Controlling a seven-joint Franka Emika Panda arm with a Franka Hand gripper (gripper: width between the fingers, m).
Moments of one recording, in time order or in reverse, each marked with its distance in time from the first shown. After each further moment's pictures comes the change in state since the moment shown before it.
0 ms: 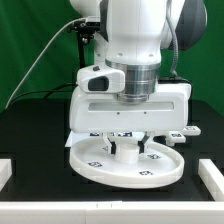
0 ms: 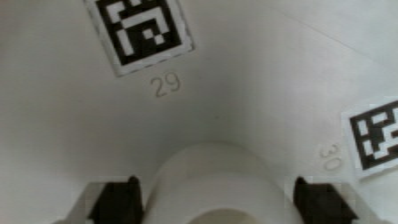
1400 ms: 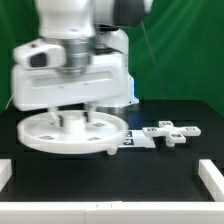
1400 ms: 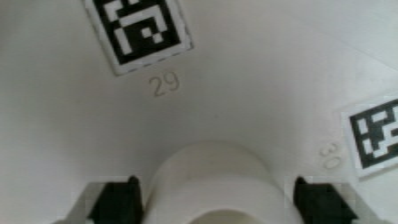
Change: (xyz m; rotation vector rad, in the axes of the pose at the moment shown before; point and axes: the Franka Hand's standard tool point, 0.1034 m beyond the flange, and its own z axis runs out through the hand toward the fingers) arm -0.061 0.069 -0.027 0.031 -0.034 -0.199
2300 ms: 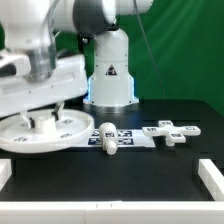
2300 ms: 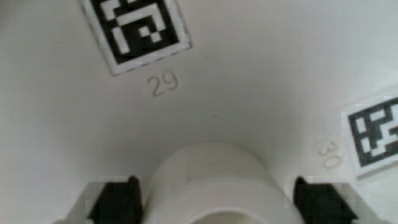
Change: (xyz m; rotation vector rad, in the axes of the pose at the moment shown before) arm -0.064 0.058 0.009 0.071 -0.016 -0.154
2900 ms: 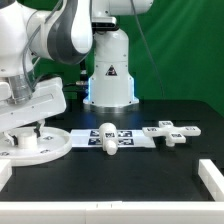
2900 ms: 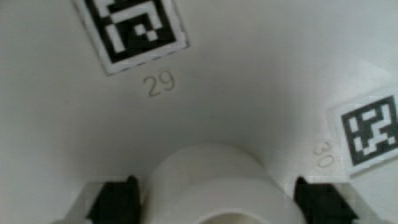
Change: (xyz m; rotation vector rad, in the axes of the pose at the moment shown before) arm -0.087 0.027 0.081 0.019 0.011 -0.063
